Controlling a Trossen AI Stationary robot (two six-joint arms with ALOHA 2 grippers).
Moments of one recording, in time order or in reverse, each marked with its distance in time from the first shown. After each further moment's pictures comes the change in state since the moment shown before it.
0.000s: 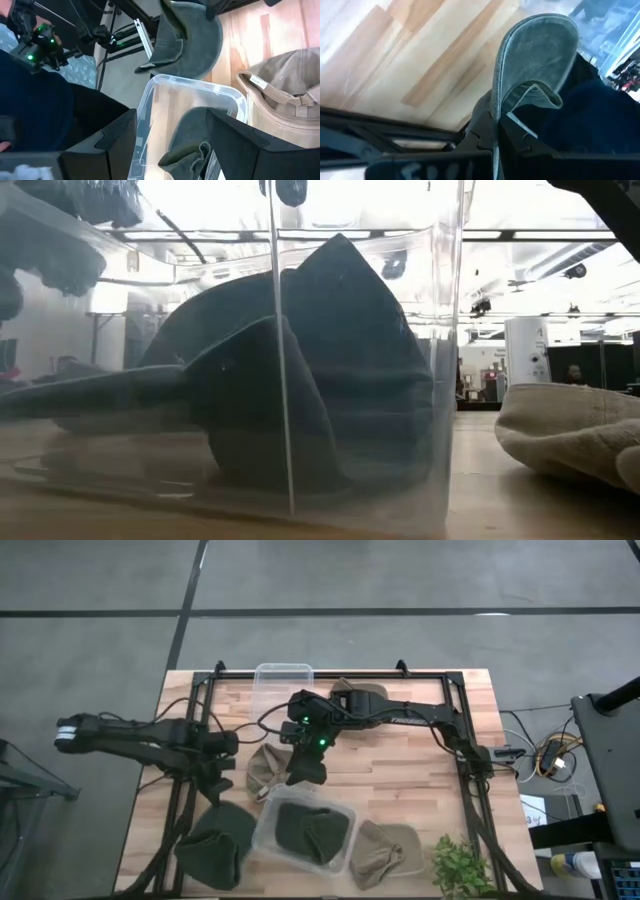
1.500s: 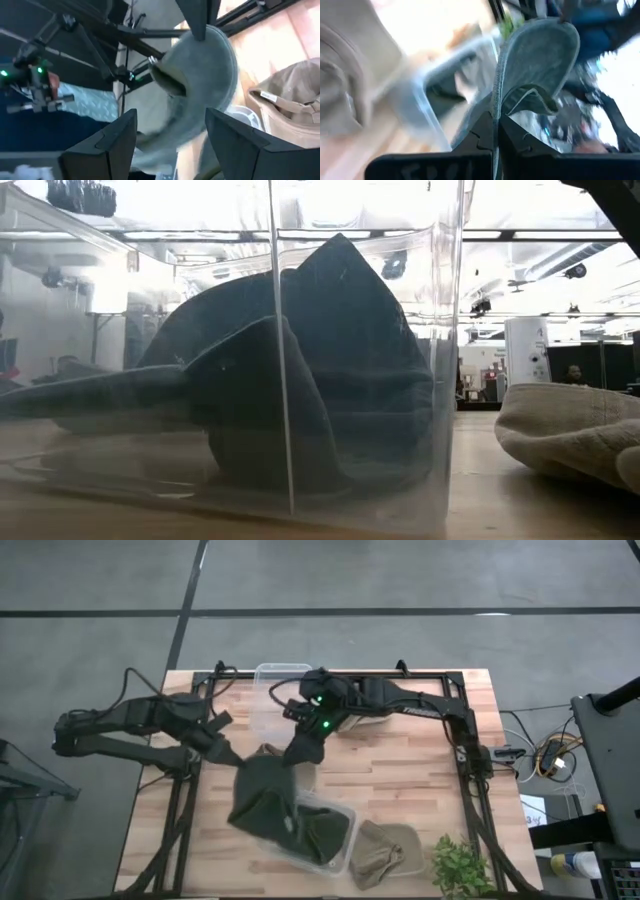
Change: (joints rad) left arm 0.025 -0.085 0.388 0.279 -0.428 -0.173; right arm -0.039 -0.076 0.000 0.113 -0.003 0.265
